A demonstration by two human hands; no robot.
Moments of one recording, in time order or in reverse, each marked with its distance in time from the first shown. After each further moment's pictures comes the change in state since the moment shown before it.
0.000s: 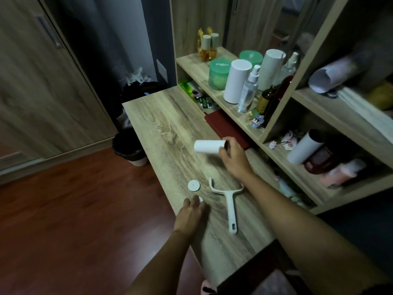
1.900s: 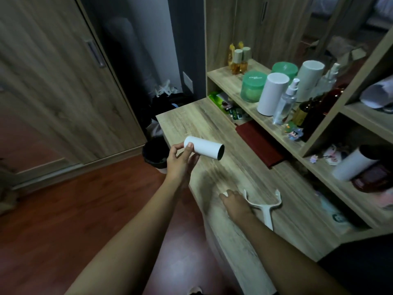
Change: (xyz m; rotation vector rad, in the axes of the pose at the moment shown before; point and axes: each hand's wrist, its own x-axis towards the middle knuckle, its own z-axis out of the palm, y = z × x) left_hand 0.046 -0.083 -0.181 -1.912 0.603 -0.408; right_hand -0.059 -0.008 0.113 -0.838 -0.411 -0.277
